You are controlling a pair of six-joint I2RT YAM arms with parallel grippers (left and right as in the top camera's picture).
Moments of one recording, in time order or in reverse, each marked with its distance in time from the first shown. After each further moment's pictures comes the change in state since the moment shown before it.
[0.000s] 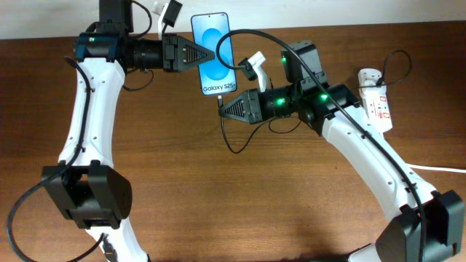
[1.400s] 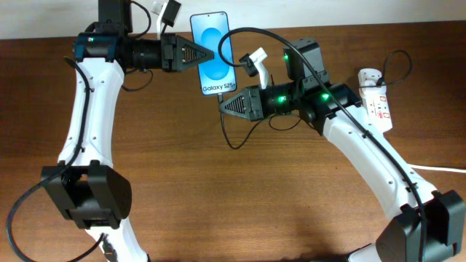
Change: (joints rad) left arm 0.000 0.000 0.000 -0.009 0.023 0.006; right arm -0.014 0.000 0.000 0.055 -0.012 0.000
